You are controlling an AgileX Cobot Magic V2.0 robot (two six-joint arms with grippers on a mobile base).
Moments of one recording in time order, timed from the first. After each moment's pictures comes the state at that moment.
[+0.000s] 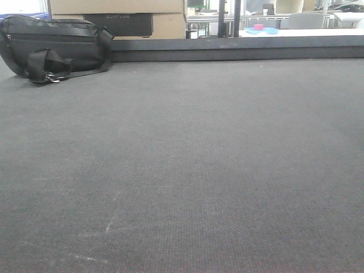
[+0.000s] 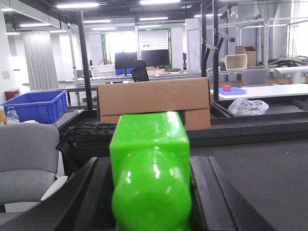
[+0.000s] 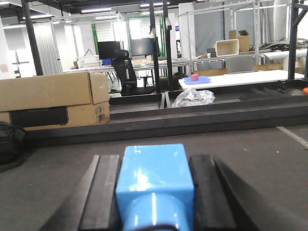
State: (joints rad) left arm -0.02 0.37 -0.61 -0.14 0.15 0.23; right arm 0.02 0.40 -0.51 0.03 0.08 0.12
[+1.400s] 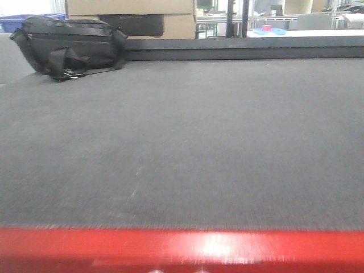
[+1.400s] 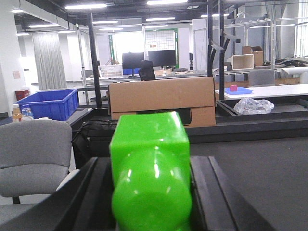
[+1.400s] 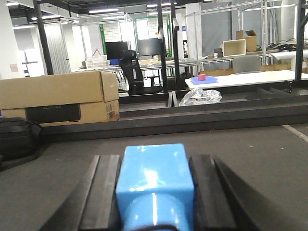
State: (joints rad) left arm -0.02 0.37 -0.61 -0.14 0.16 0.23; right arm 0.02 0.40 -0.51 0.03 0.08 0.12
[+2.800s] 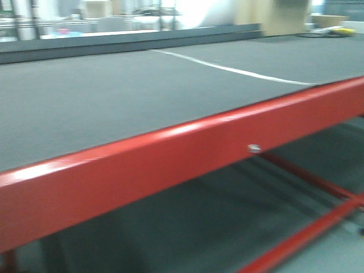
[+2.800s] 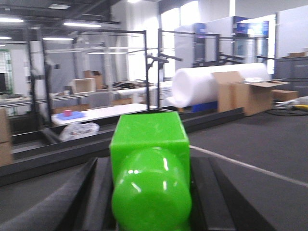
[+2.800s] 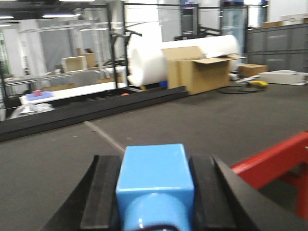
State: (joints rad) left arm -0.02 0.31 -0.61 -0.14 0.16 0.23; right arm 0.02 0.40 -0.51 0.03 0.08 0.12
